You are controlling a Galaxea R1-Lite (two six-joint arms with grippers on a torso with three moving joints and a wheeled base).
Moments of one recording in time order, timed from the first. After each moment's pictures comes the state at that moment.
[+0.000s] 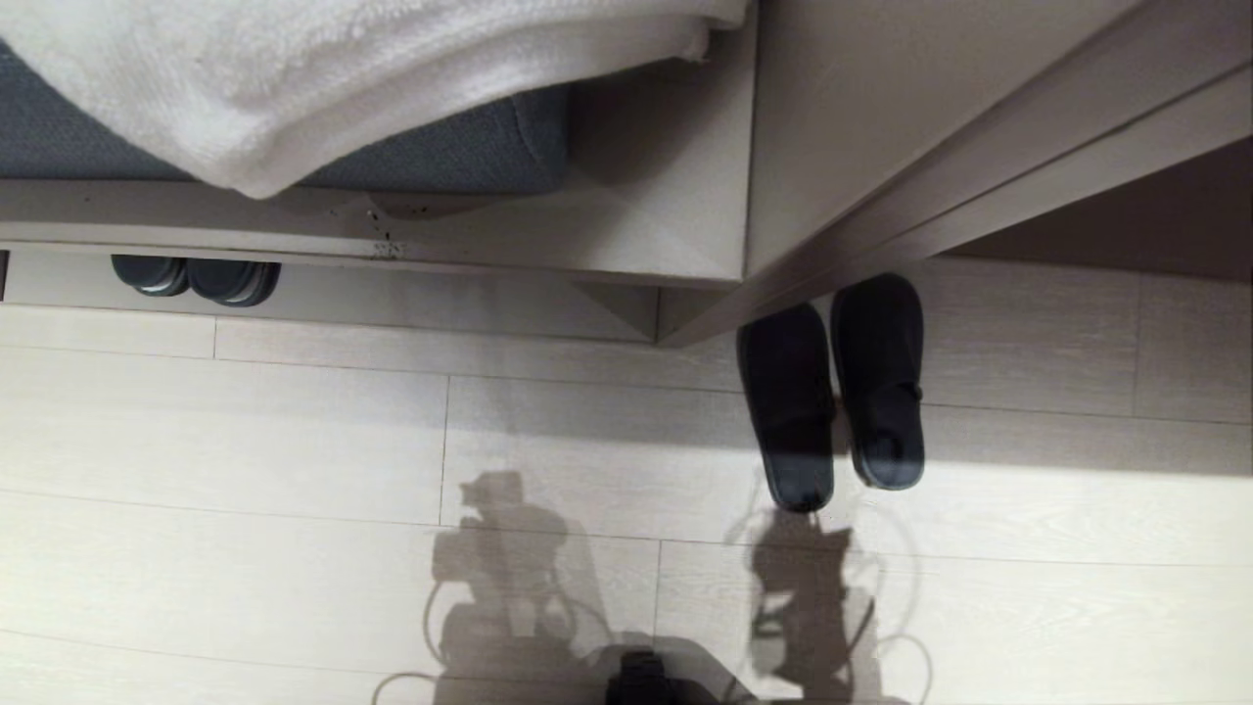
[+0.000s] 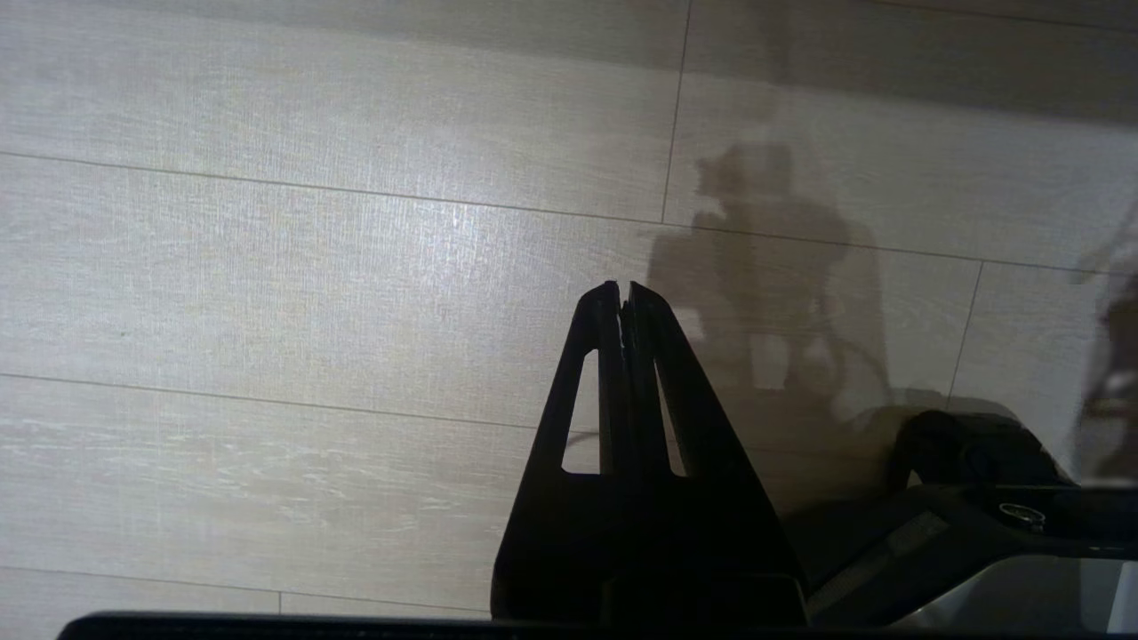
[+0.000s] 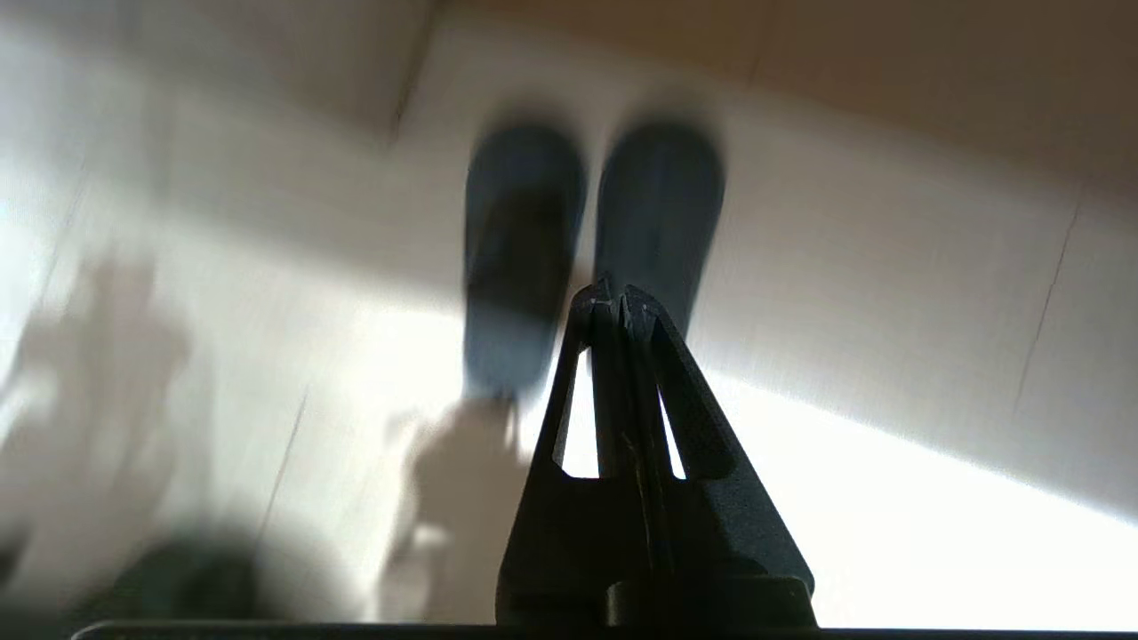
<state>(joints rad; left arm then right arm) 0.00 0.00 0.00 0.00 0.01 -0.06 0.06 0.42 -0.11 -0.51 0.12 -0.13</state>
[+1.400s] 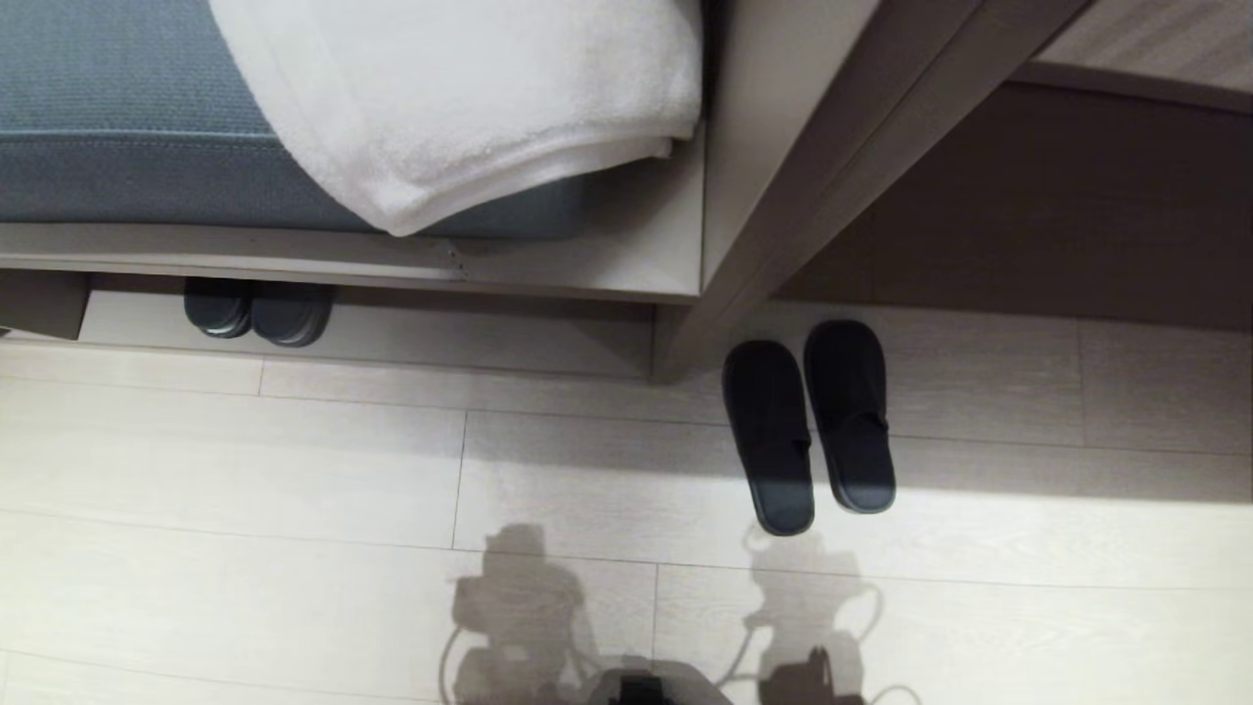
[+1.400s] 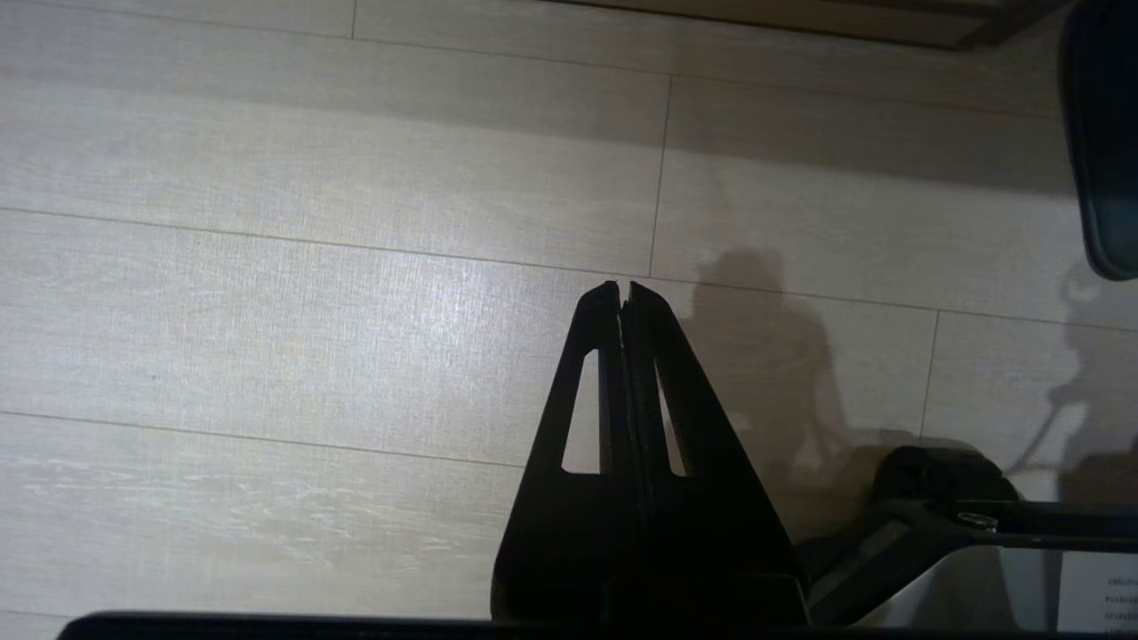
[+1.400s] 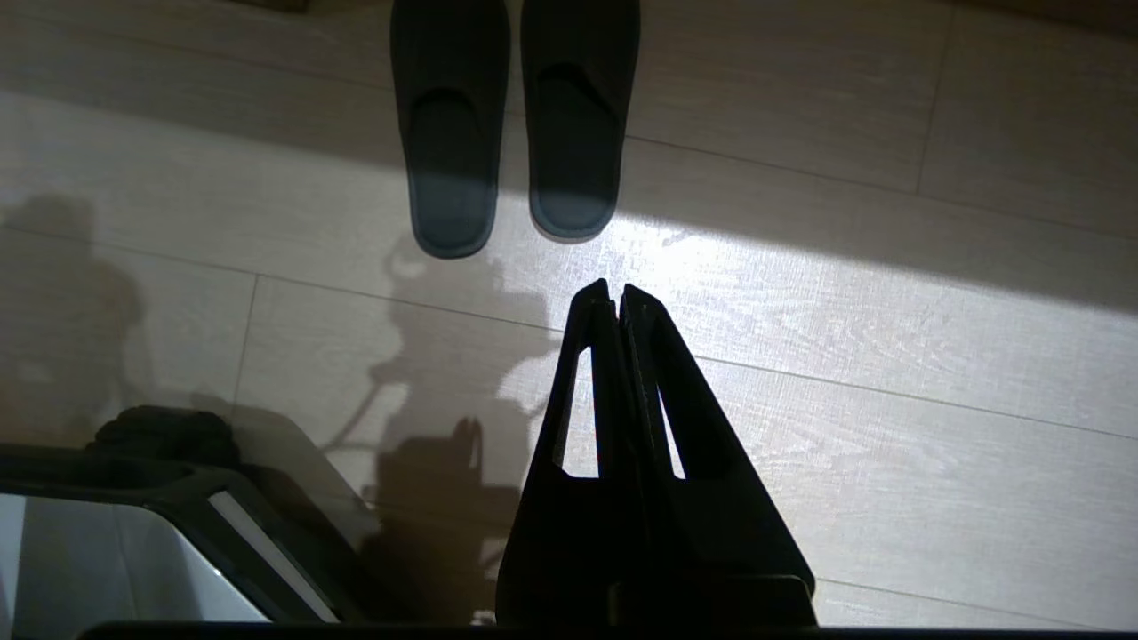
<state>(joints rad) 0.00 0.00 0.00 0.00 0.01 -0.06 0.01 0.00 0.00 -0.01 0.01 -0.07</state>
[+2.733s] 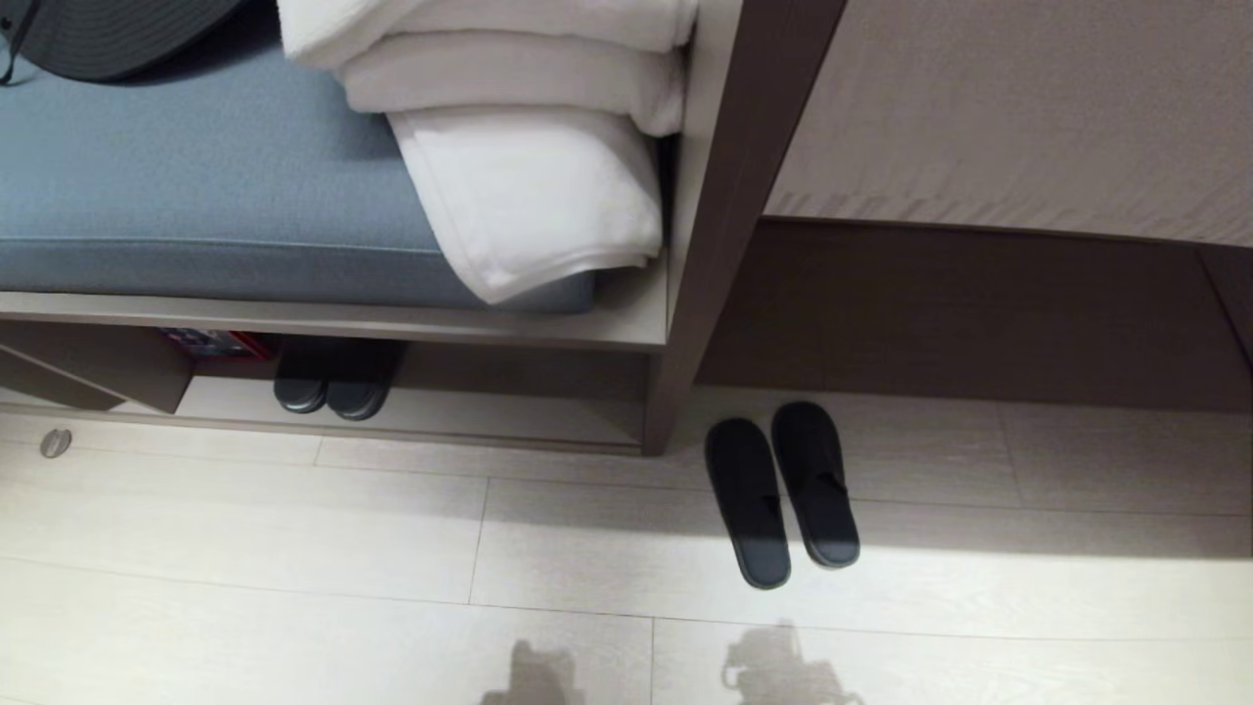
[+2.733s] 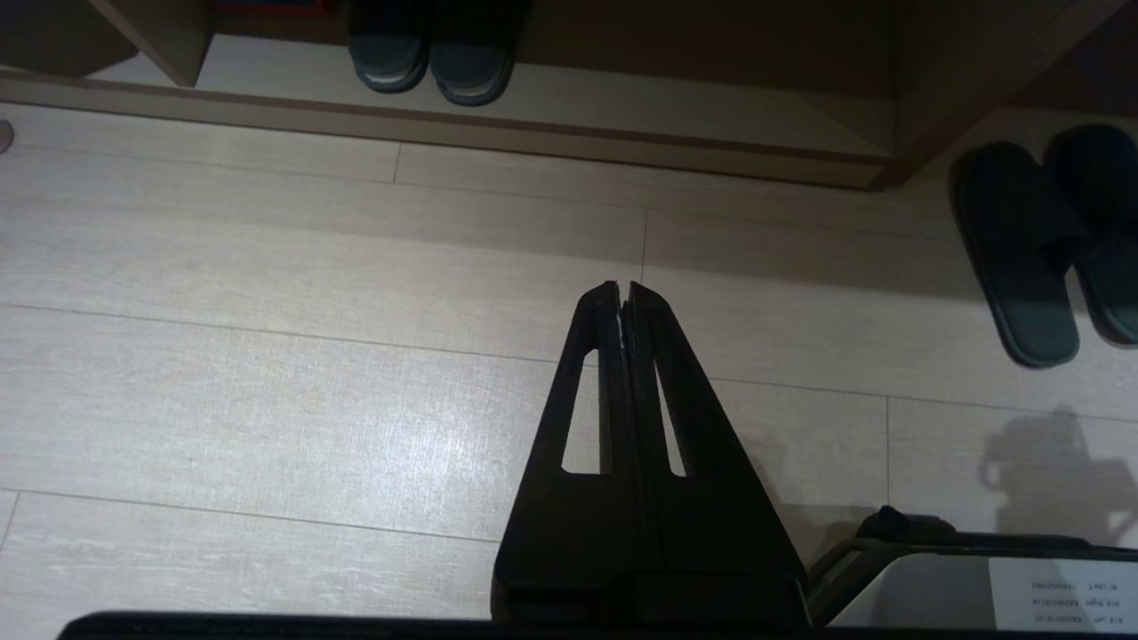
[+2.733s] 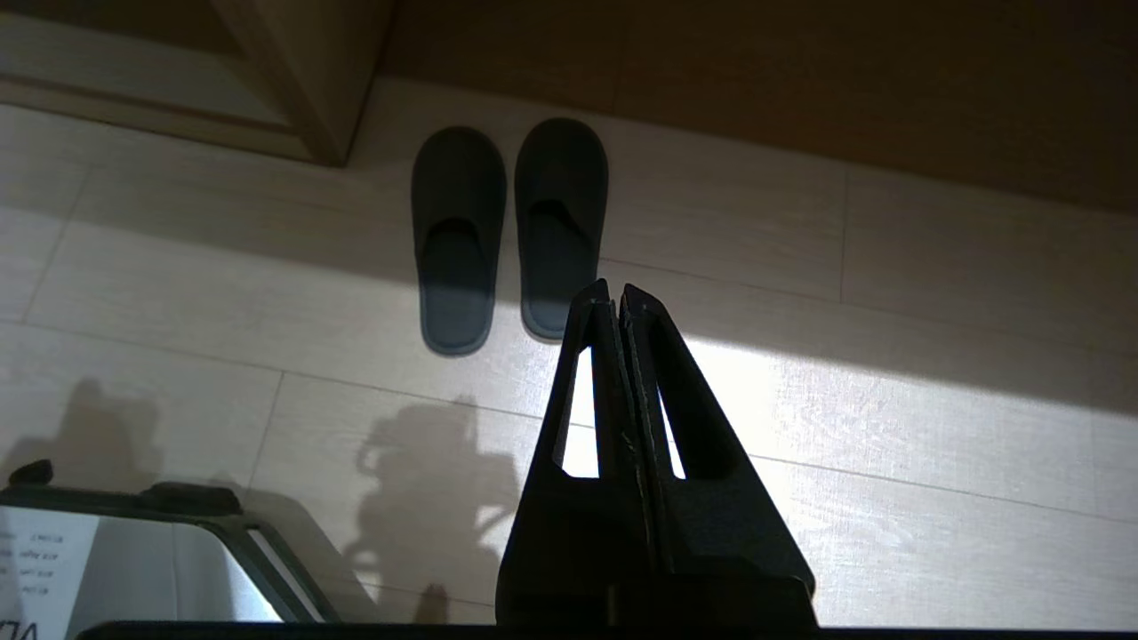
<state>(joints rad) 0.00 0.00 0.00 0.00 0.01 -0.06 0.01 0.00 0.00 -0.01 0.01 -0.07</state>
